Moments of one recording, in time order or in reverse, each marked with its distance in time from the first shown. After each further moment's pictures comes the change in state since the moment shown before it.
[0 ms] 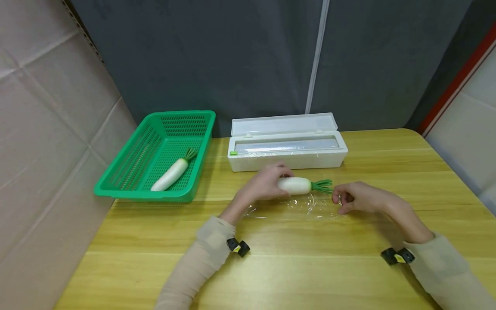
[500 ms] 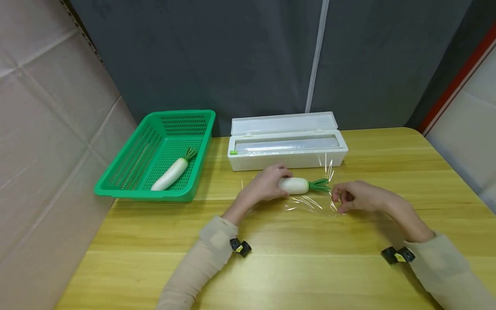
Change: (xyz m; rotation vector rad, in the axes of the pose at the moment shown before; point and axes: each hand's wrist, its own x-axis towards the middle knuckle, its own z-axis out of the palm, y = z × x) left_hand 0.002 -0.001 0.008 0.066 -0.026 -0.079; right_hand 0.000 0.001 0.000 -0.028 0.013 -0.022
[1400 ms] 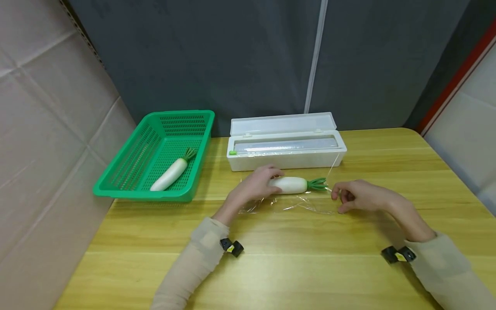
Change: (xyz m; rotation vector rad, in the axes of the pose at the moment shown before) left_hand -0.013 -0.015 -0.010 -0.044 -0.021 -0.015; right_hand -0.004 -0.001 -0.004 -0.025 0.007 -0.020
